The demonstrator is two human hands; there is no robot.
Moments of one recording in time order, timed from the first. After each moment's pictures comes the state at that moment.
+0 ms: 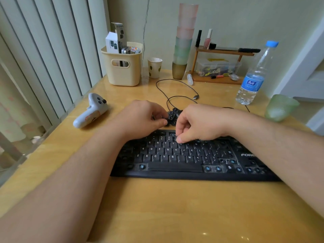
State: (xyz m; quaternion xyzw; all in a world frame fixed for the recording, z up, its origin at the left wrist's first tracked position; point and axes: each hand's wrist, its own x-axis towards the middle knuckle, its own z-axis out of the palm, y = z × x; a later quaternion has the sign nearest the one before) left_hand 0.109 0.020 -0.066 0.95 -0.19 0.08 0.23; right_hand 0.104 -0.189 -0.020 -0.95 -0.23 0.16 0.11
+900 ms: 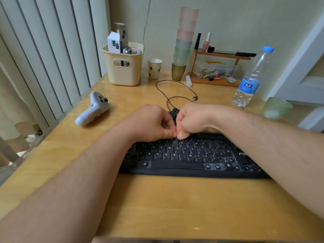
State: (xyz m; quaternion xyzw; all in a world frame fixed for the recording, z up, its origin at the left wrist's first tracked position) left_hand 0.101 0.007 -0.067 0.94 -0.24 0.03 0.25; right_hand 0.102 -0.161 -0.016 -0.97 -0.06 0.20 0.15
